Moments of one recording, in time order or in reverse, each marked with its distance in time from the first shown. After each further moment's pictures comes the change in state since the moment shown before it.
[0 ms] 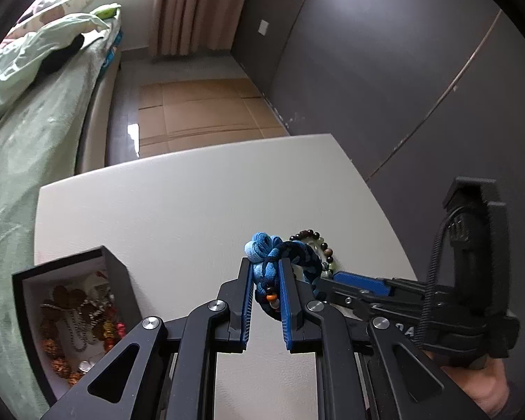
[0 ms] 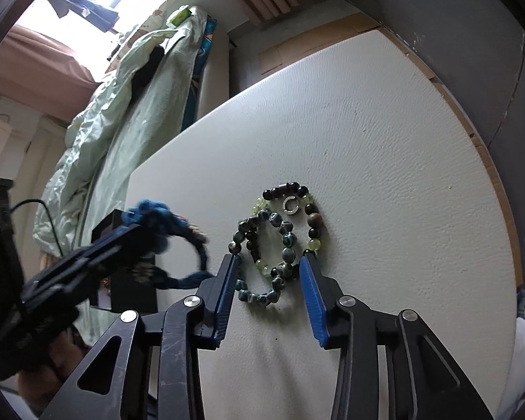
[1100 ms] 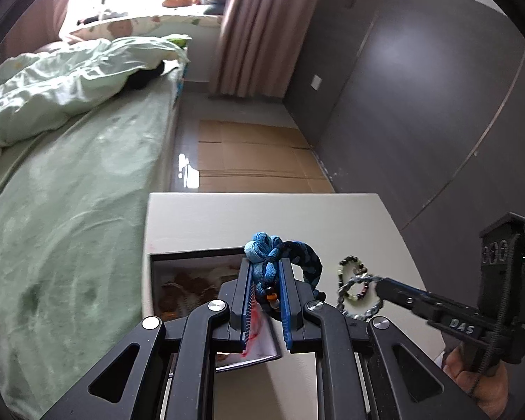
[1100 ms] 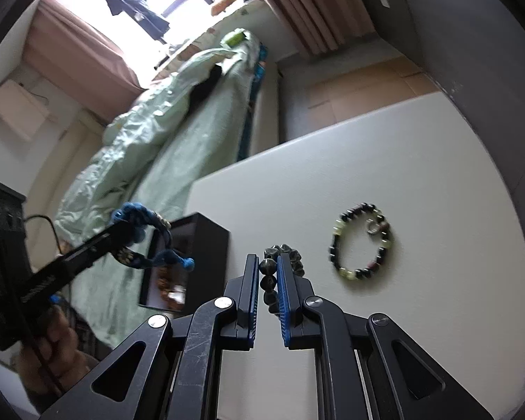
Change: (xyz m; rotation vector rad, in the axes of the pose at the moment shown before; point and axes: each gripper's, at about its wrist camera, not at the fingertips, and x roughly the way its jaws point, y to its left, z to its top) left arm -0.095 0.072 -0.025 -0.138 -0.210 0.131; right arm -0.037 0.069 -0.017 -0.143 -0.164 0.140
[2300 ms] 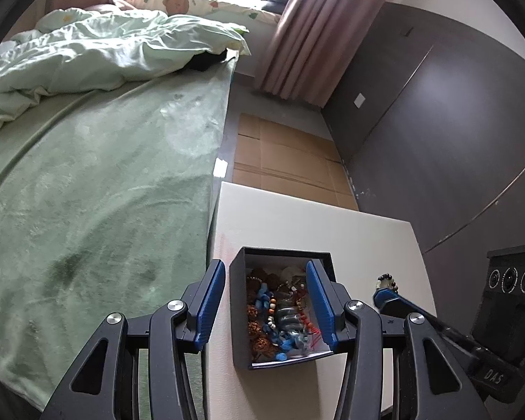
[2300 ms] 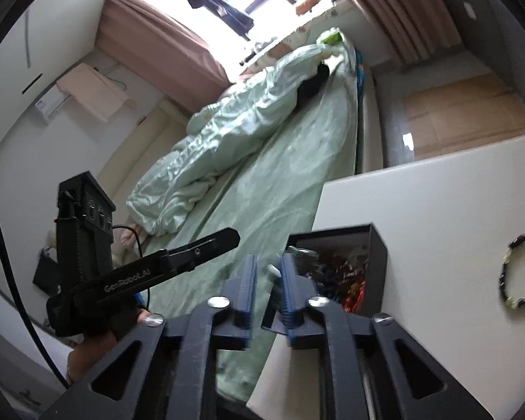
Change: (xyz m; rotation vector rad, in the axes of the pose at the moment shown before) left arm -0.021 0.077 -0.002 -0.190 0.004 0.036; right arm 0.053 0.096 -0.002 -0.107 0.014 0.293
